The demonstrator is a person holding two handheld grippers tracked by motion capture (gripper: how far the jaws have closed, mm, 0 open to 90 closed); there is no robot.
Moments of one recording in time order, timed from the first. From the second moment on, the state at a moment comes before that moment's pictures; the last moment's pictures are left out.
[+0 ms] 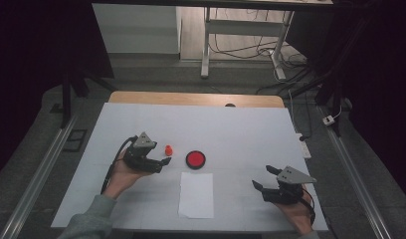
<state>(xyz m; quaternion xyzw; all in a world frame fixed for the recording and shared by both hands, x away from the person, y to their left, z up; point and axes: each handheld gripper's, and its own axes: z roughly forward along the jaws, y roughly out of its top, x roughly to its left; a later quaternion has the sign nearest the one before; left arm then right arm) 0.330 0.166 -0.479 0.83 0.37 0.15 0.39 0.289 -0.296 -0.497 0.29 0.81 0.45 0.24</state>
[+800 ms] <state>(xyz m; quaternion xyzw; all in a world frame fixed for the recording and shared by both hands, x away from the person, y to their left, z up) 0.367 0.156 -0.503 0.83 0.39 0.14 0.37 0.290 -0.289 -0.498 0.28 0.82 0.44 0.24</state>
